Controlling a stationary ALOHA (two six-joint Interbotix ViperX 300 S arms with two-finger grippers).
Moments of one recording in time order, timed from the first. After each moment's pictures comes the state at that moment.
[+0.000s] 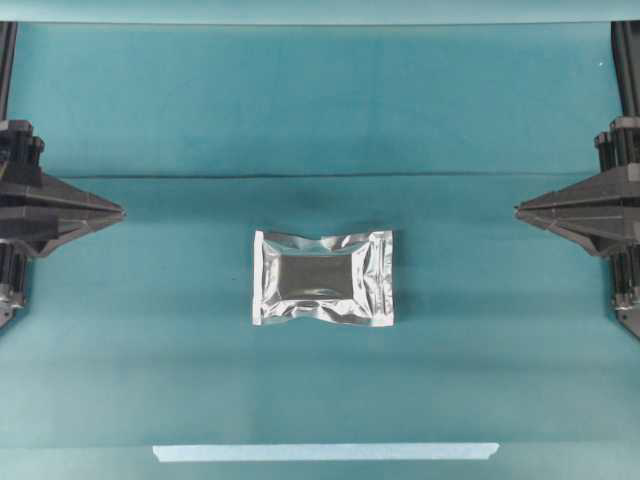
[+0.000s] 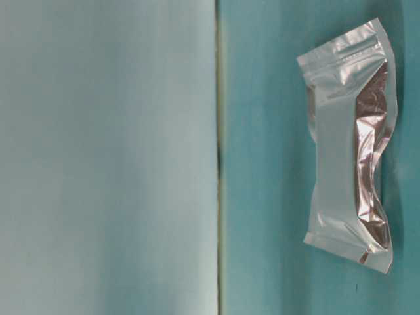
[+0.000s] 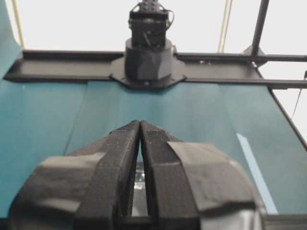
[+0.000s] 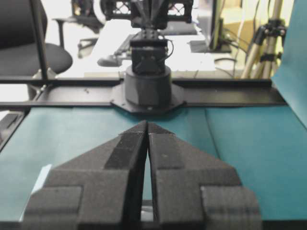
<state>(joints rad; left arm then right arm) 0.00 -0.96 1.17 0.00 -0.30 0.00 0.00 -0.96 1.17 0.00 -0.29 0.01</state>
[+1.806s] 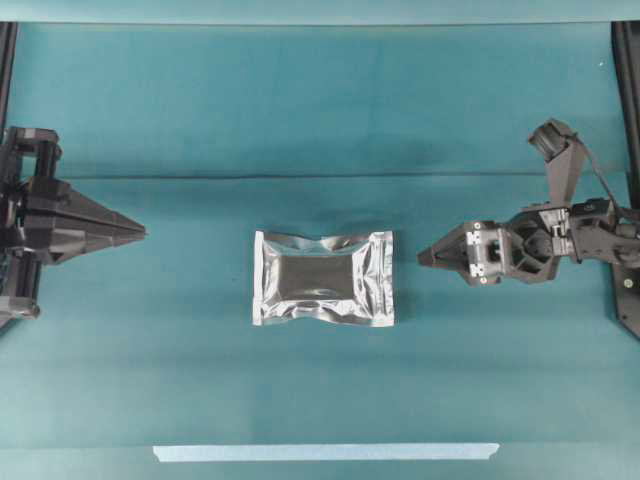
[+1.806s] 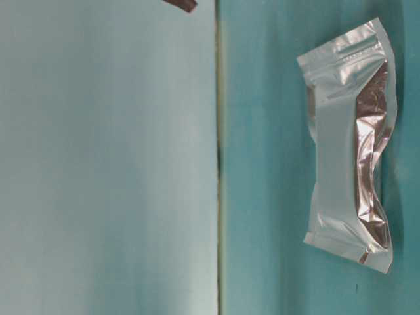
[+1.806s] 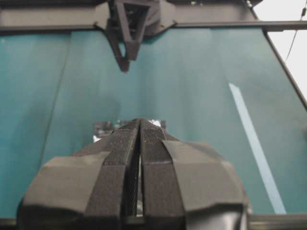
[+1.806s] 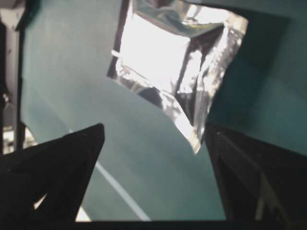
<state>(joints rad) -0.03 -0.89 1.04 0.01 -0.04 0.02 0.03 -0.40 1.09 0.91 -0.13 0.50</state>
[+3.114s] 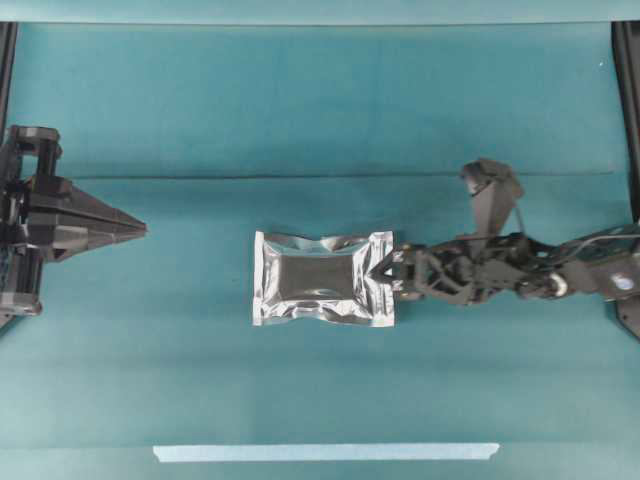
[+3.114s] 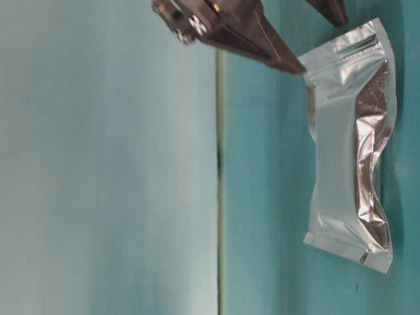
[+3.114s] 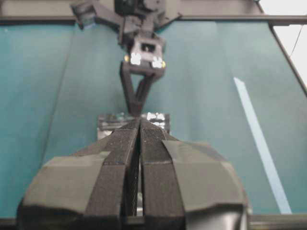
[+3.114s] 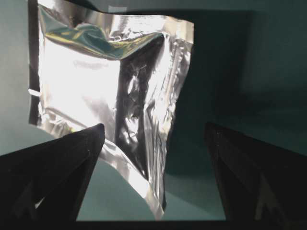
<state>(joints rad) -0.02 -0.89 1.04 0.01 -0.02 0.01 0.10 0.03 0.92 0.98 -0.30 0.57</state>
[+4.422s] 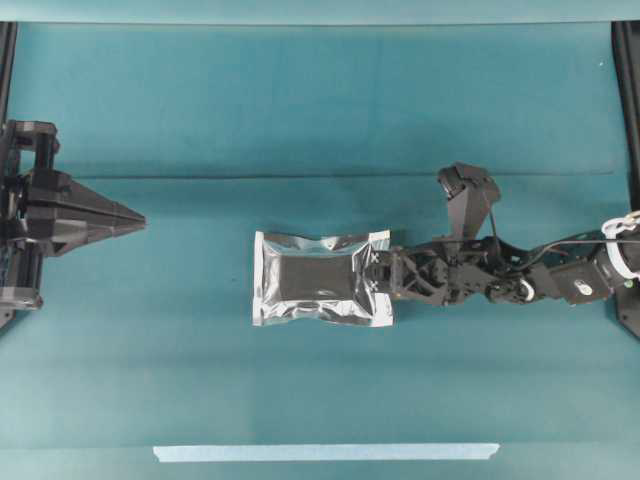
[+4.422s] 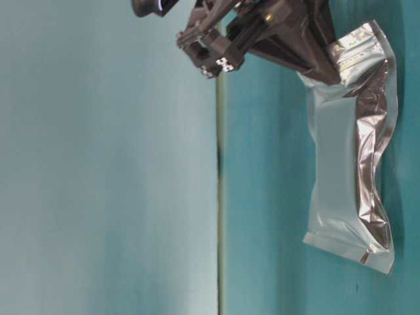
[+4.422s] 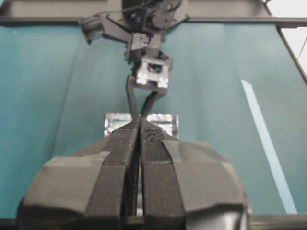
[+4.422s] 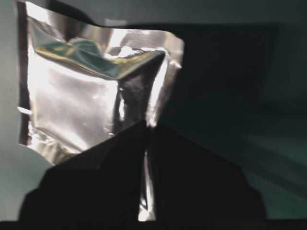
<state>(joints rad) 0.00 -0.89 1.04 0.01 -0.02 0.01 0.09 0.12 0.87 0.98 -0.32 0.57</state>
